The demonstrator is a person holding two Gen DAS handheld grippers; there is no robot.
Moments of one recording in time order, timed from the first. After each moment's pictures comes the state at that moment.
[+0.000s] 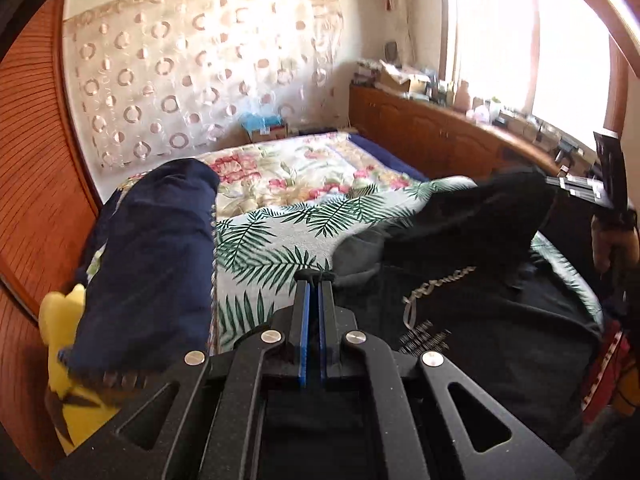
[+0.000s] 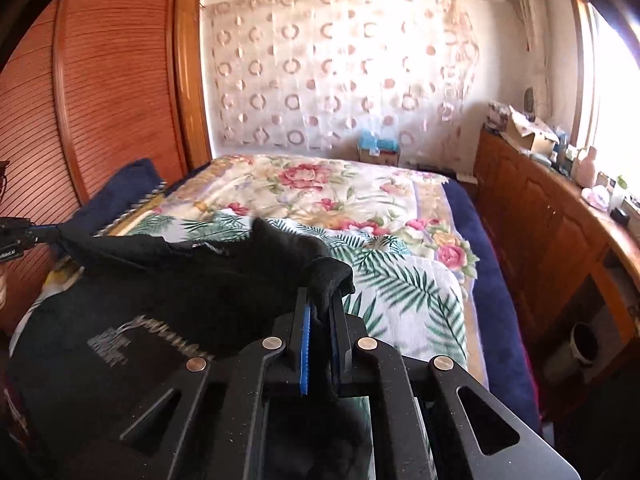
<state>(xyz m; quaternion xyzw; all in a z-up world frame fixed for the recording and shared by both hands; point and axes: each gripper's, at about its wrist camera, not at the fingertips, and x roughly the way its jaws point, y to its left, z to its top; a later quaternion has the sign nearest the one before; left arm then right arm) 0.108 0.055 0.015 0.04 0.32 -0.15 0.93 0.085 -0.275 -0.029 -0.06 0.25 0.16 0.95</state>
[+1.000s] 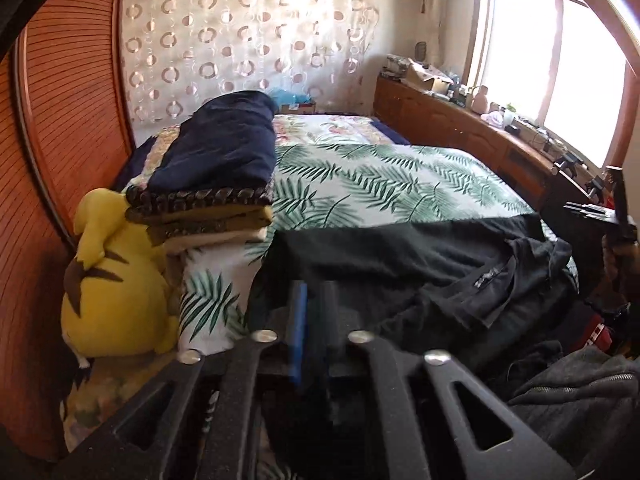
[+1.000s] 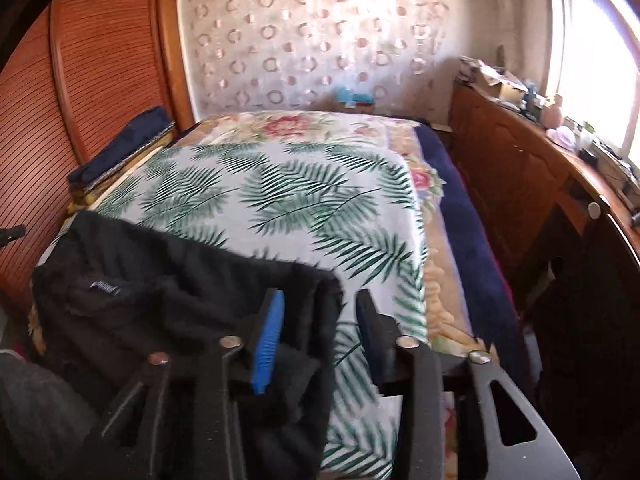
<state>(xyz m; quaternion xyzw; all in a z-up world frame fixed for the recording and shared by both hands) -0.018 0.116 -0.028 -0.01 0.36 -0.12 0.93 -0.008 -0.337 -0.057 -0.05 0.33 0.11 0.94</state>
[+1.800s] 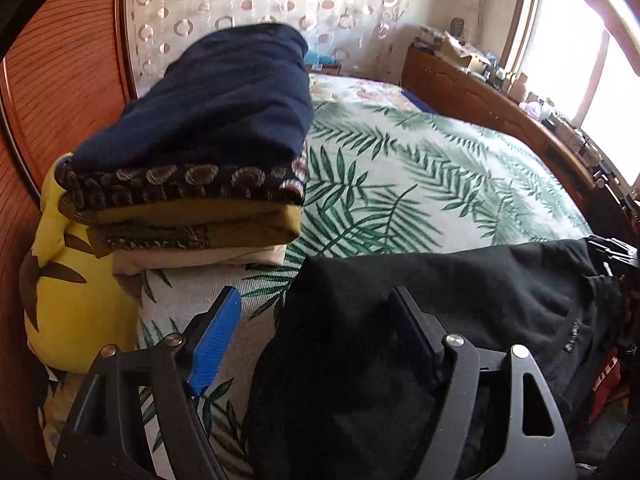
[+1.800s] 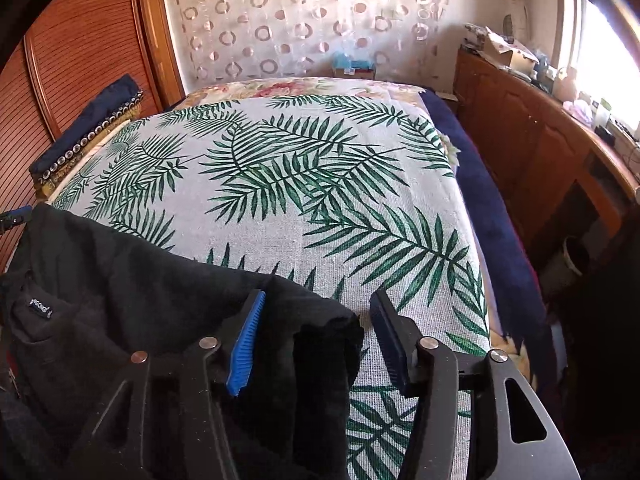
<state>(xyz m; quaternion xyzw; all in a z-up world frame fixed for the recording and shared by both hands) 0.100 0.117 -0.102 -0.04 0.43 -0.08 0.90 0.067 -0.314 -0.123 -0.04 0.38 0.11 0.92</state>
